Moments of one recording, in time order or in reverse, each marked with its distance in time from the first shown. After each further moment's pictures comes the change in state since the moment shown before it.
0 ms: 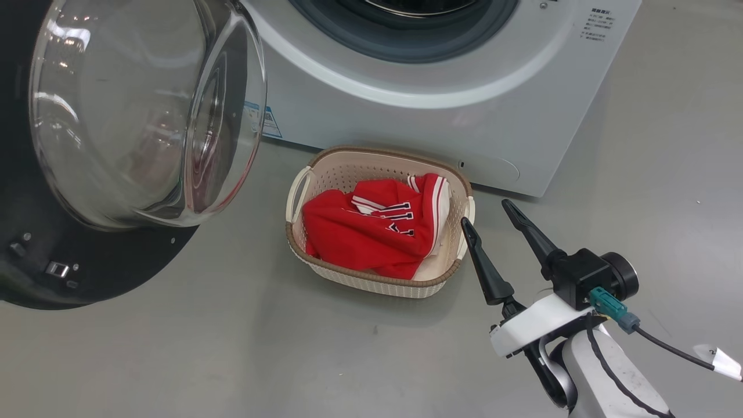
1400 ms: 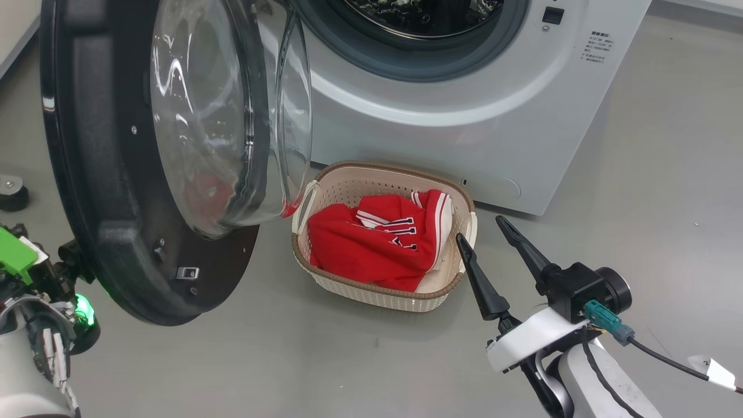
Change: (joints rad) left arm 0.180 -0.291 -0.083 -0.279 -0.123 -0.061 0.254; right arm 0.035 0.009 0.009 0.003 0.007 0.010 0.000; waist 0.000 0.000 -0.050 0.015
